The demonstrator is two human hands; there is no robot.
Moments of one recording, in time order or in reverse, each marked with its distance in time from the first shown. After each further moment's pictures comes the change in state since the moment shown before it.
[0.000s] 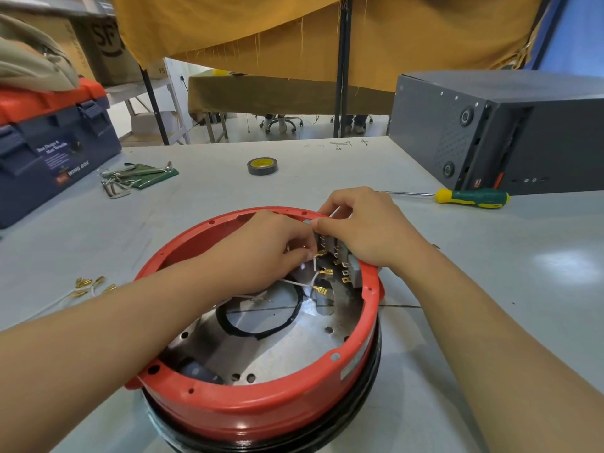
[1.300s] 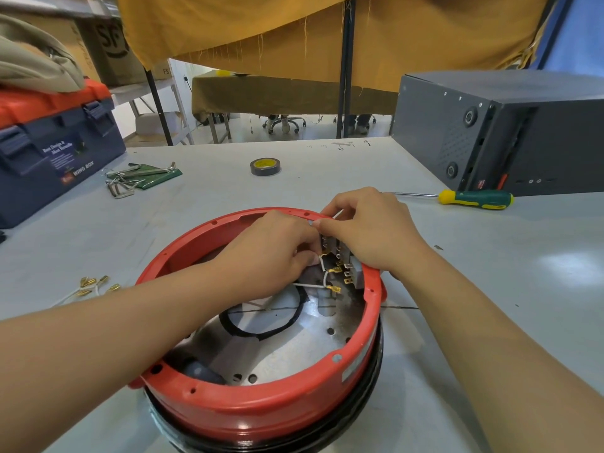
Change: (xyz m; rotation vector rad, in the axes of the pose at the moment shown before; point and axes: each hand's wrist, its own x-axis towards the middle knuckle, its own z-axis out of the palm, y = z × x) left_hand 0.003 0.000 0.007 0.097 0.072 0.088; right_hand -0.001 0.001 0.003 -0.072 0.076 -0.002
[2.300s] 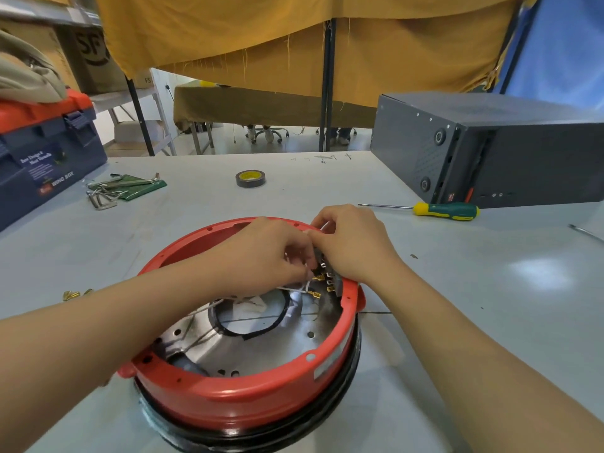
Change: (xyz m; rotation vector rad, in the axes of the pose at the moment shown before) left_hand 0.001 0.020 -0.025 -0.167 -0.149 -0.095; right_hand -0.003 -0.003 0.003 -0.050 0.038 0.087
